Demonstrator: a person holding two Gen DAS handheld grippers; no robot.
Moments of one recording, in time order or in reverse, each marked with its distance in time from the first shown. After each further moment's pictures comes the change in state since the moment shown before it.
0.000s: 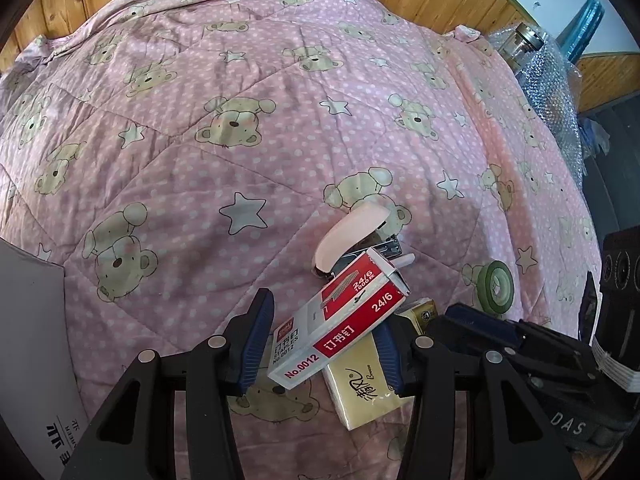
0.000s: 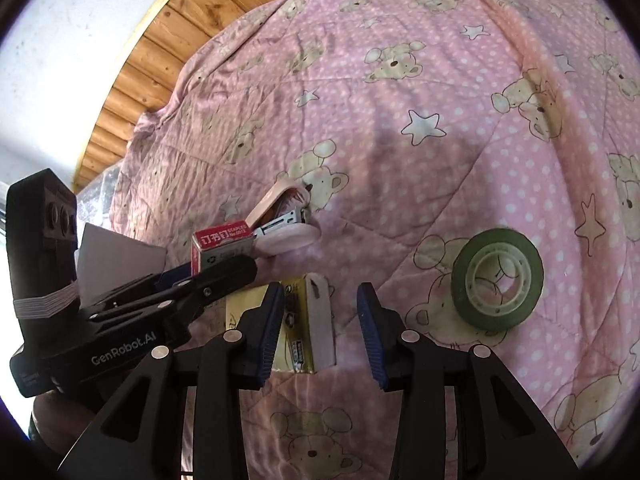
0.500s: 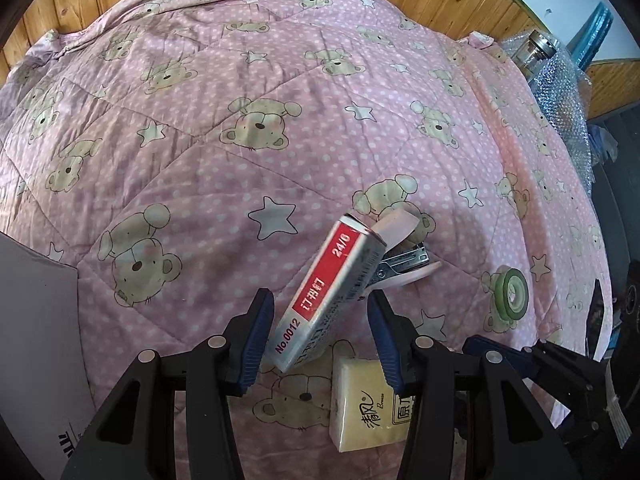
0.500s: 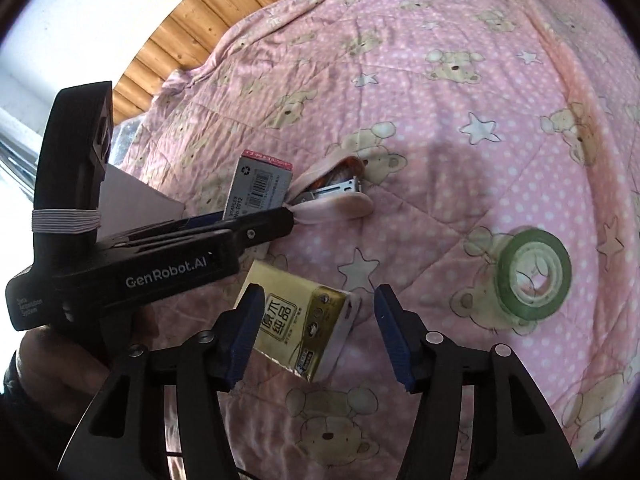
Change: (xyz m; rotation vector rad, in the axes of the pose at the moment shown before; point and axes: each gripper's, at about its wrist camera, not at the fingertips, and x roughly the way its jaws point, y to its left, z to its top) left arm 0.000 0.017 0.002 -0.010 -0.008 0.032; right arm 0.007 0.033 -0.018 -0.182 0.051 0.003
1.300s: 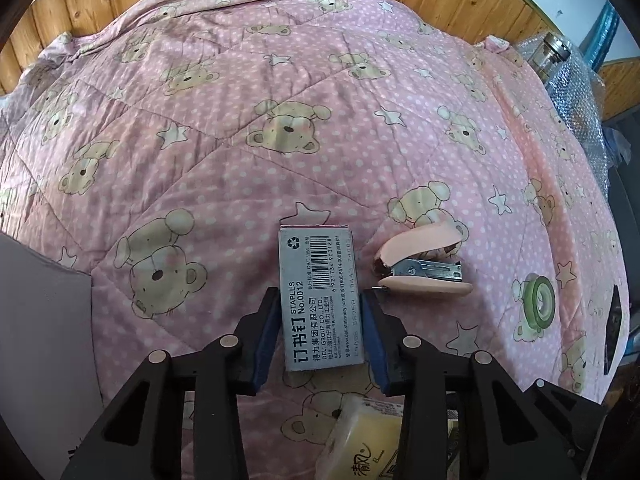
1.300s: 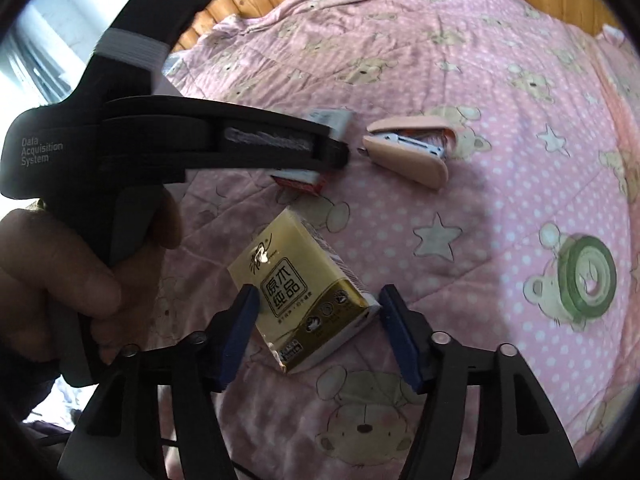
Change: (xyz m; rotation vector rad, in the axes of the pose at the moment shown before) left arm 0.000 0.020 -0.004 -0.038 -0.043 0.058; right arm 0.006 0.037 -0.036 -0.220 0.035 -0.006
